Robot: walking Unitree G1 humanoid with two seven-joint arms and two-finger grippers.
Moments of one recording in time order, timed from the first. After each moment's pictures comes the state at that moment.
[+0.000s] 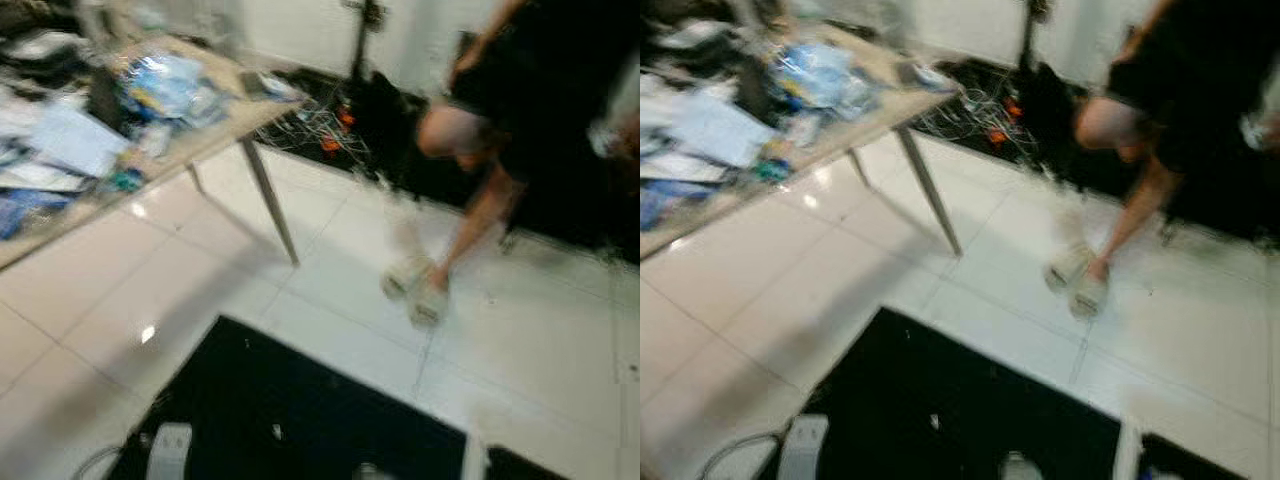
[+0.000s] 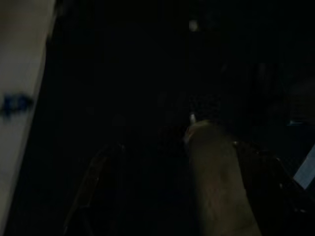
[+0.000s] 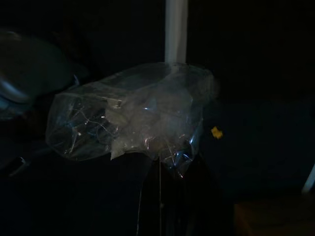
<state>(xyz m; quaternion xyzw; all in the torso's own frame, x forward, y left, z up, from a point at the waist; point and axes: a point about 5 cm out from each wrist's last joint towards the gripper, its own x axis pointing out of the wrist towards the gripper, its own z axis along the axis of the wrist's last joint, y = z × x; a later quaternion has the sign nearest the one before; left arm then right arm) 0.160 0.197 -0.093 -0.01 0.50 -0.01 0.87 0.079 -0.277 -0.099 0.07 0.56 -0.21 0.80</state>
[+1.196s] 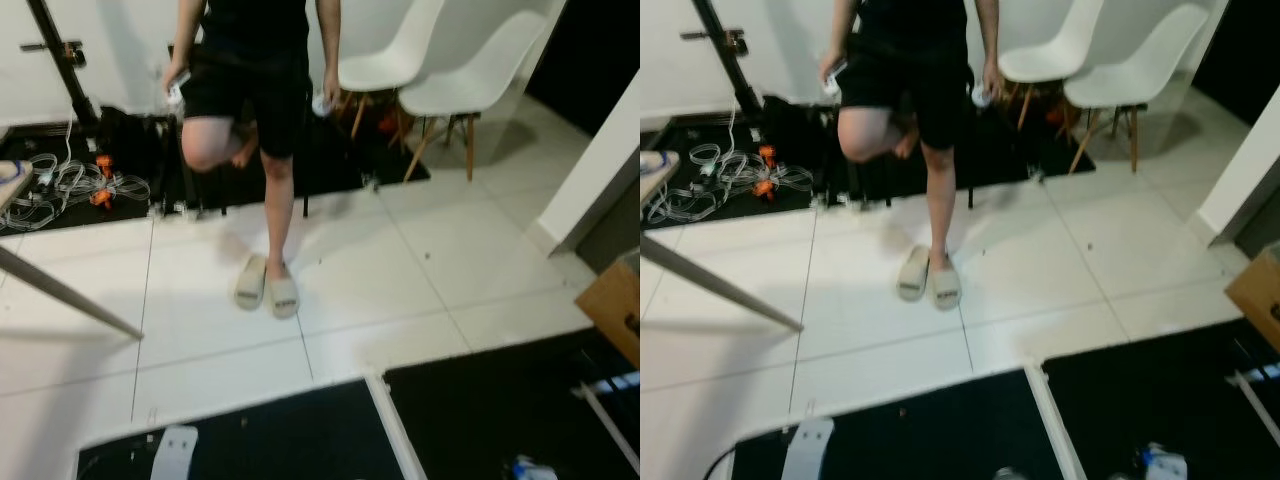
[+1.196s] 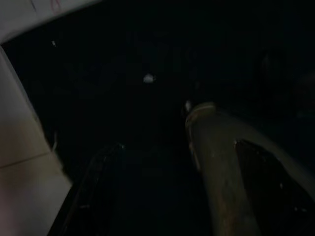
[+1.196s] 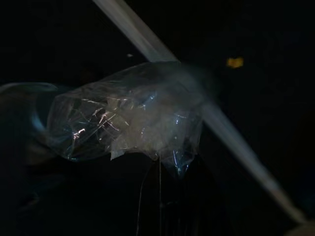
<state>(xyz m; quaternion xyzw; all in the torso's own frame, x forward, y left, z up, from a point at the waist) 0.150 0.199 -0.096 -0.01 0.51 -0.02 0.86 0.119 -0.277 -0.088 0.09 0.50 -0.23 0.83</state>
